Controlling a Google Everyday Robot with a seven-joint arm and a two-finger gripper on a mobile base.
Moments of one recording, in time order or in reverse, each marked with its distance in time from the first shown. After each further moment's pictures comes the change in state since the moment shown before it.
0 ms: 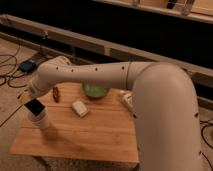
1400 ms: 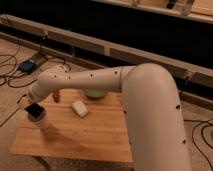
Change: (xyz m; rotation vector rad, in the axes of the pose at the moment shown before) arm 0.009 -0.004 0.039 -0.026 -0.019 0.006
